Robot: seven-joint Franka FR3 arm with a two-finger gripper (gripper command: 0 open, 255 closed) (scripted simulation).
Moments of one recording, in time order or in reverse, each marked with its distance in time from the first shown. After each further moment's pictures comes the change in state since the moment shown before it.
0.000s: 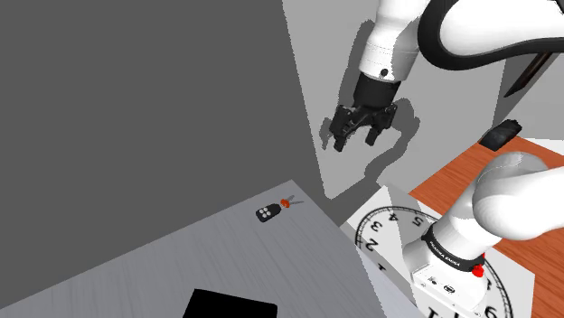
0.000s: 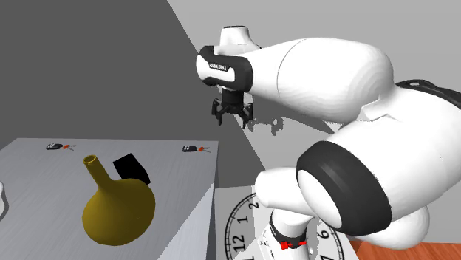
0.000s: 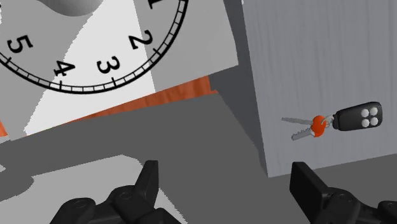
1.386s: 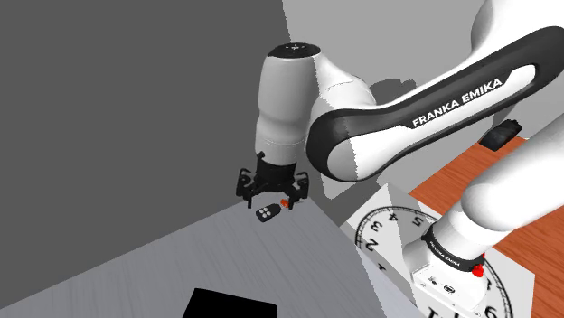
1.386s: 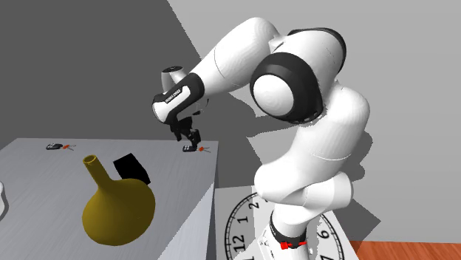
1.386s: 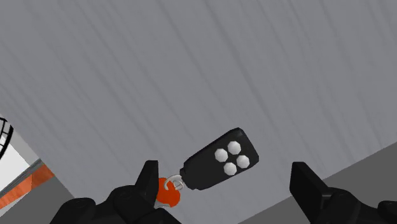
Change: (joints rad) arm -0.245 0.634 0.644 0.209 -0.162 0.489 0.836
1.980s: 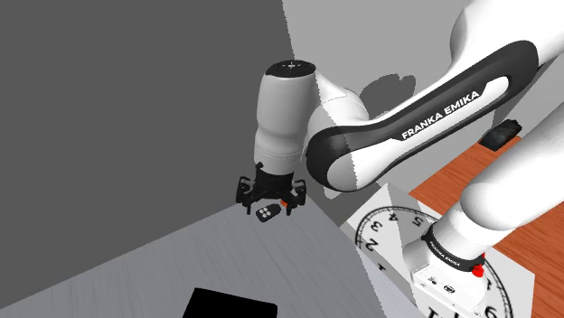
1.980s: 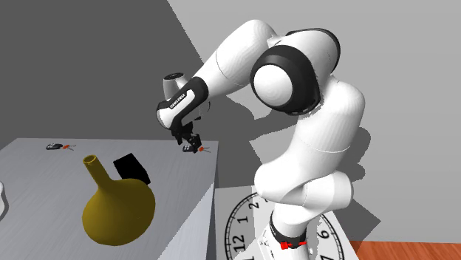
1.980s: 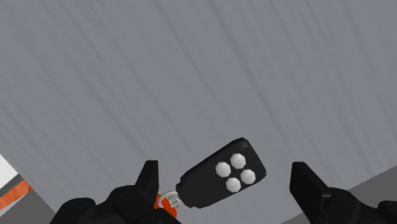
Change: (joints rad) arm -0.020 0.076 0.026 -0.022 -0.081 0.068 0.060
